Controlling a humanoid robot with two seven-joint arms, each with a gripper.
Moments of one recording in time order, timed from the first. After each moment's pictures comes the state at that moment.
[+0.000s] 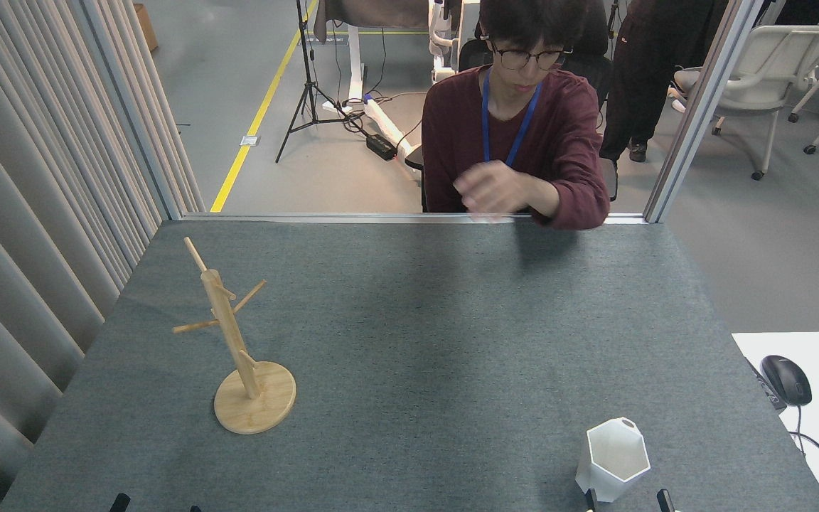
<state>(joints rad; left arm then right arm) 0.35 0.03 0.32 -1.54 -1.59 -0.48 0.50 0.32 0.03 -0.10 -1.50 1.54 -0.10 -0.40</state>
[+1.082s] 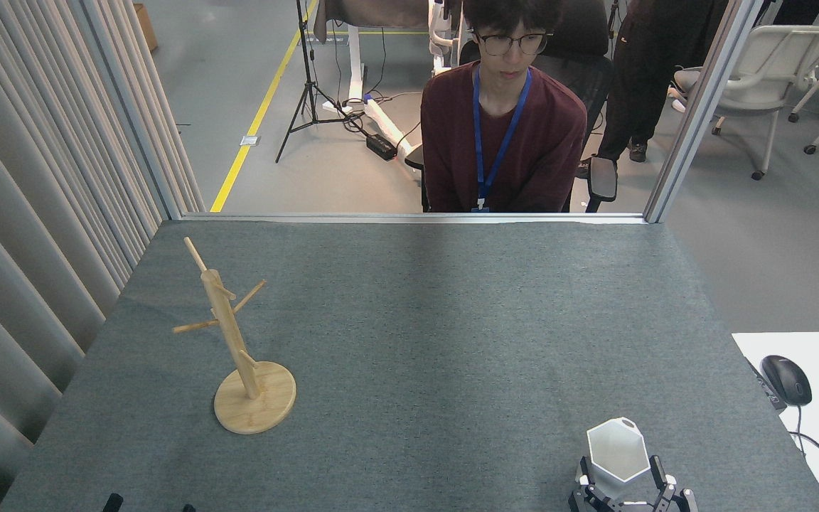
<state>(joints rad) 0.35 0.03 0.33 -1.54 -1.57 -0.48 0.49 0.18 0.01 -0.10 -1.39 1.55 -0.10 -0.39</state>
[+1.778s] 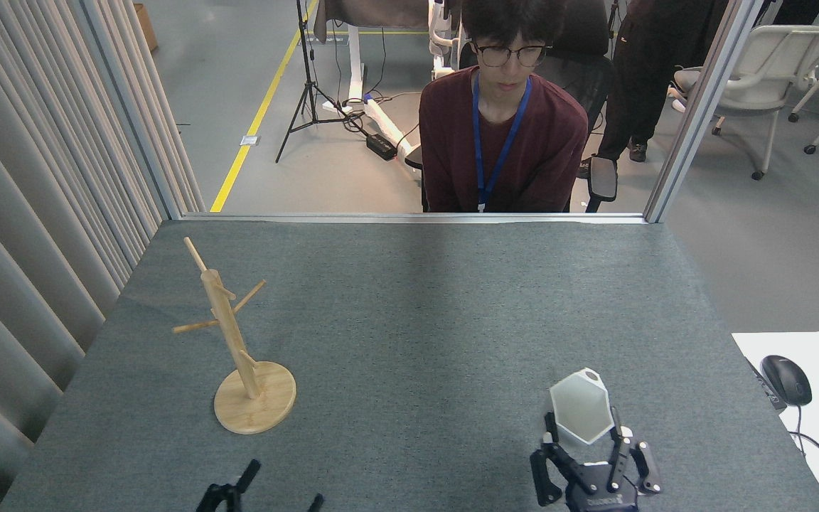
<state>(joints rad) 0.27 -0.02 -0.01 -1.57 -1.73 -0.47 0.50 0.15 0.10 0.01 -1.55 1.59 -0.10 -0.42</state>
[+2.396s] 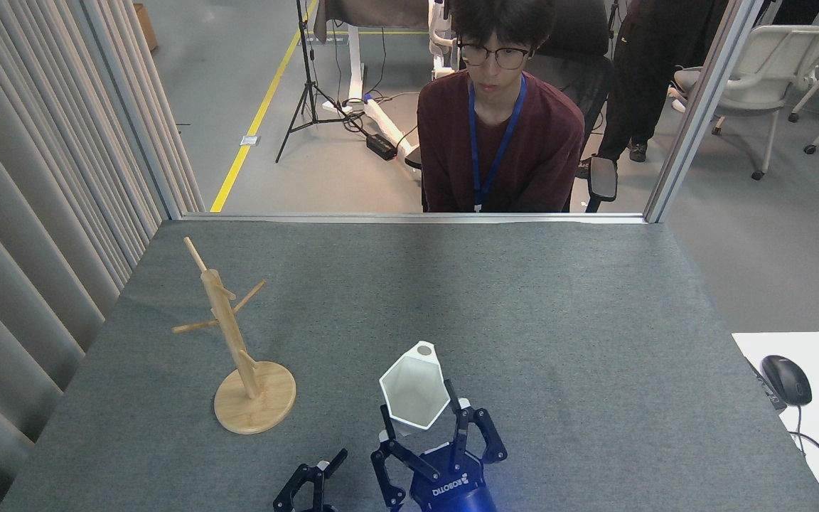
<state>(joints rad) 0.18 -0.06 -0.17 -1.51 -1.90 -0.43 0.43 0.09 0.22 0.37 -1.53 1.82 0.00 -0.40</state>
